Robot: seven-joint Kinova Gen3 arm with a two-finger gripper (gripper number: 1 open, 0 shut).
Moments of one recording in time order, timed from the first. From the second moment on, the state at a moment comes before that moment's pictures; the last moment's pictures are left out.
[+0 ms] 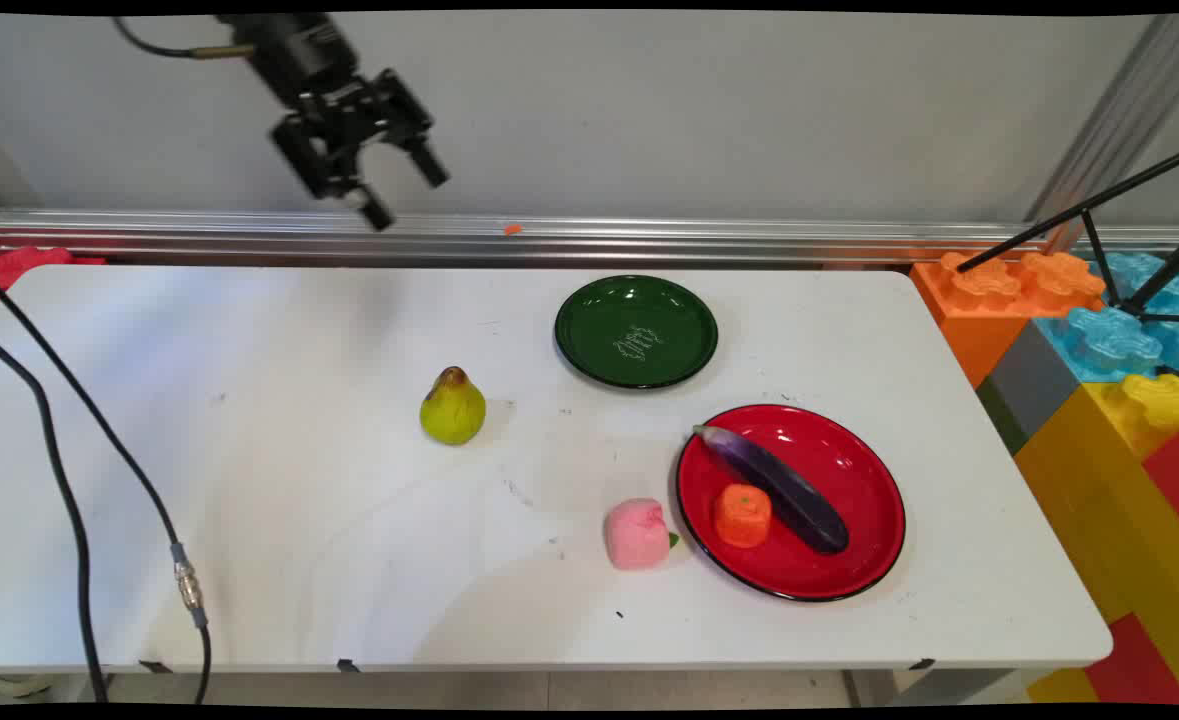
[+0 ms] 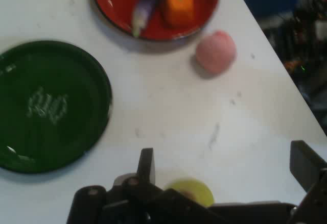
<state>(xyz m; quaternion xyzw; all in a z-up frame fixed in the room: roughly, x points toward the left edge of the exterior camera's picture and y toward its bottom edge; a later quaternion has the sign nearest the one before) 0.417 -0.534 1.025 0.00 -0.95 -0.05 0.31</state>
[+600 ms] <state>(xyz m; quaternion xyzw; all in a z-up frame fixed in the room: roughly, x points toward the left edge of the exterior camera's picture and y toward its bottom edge) 0.302 -0.543 0.971 0.03 -0.94 -0.01 0.34</state>
